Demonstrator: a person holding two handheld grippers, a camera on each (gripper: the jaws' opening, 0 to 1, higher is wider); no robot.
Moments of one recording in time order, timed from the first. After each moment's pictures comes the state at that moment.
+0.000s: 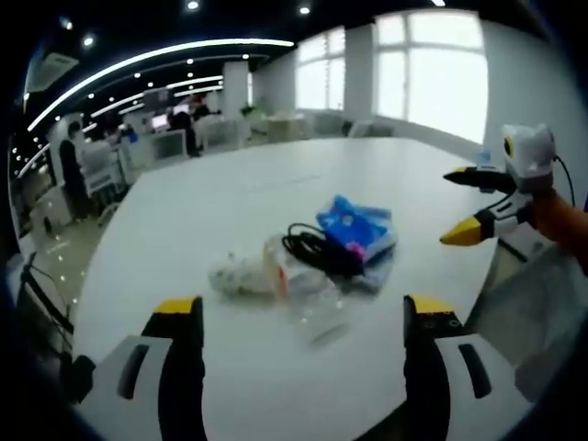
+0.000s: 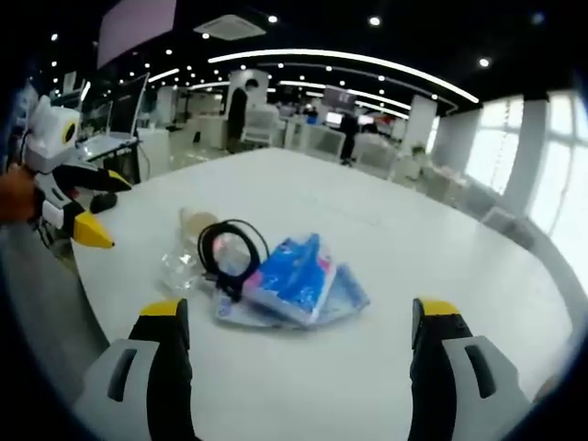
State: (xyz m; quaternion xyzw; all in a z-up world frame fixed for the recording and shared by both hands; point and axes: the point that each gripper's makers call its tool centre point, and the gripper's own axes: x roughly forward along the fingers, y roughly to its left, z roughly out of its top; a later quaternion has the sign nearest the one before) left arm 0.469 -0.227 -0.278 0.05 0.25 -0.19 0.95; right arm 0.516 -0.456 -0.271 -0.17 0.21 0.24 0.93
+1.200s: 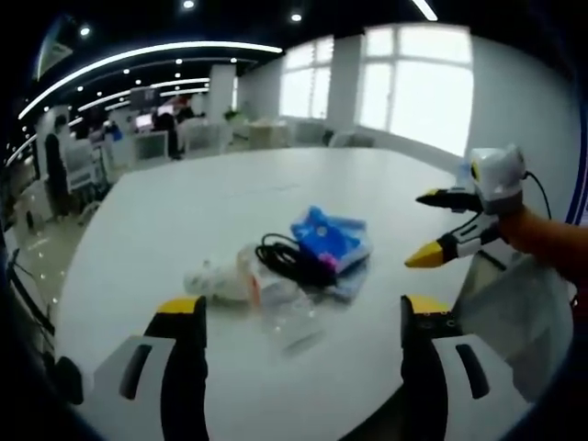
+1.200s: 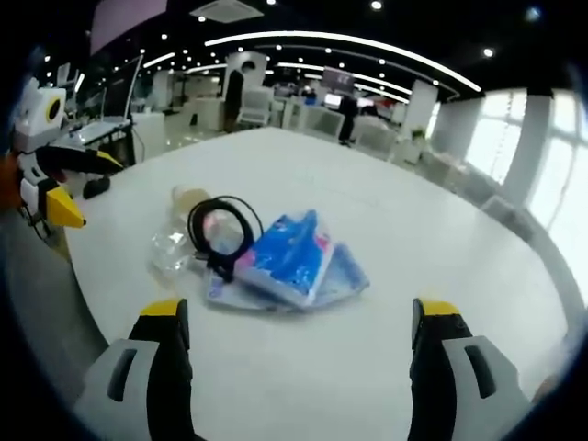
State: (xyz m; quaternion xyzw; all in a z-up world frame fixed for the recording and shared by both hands) left arm 0.464 -0.248 -0.267 0.01 0.24 -0.24 0.94; right arm 0.519 -0.464 -0.293 -0.18 0.25 0.23 0.92
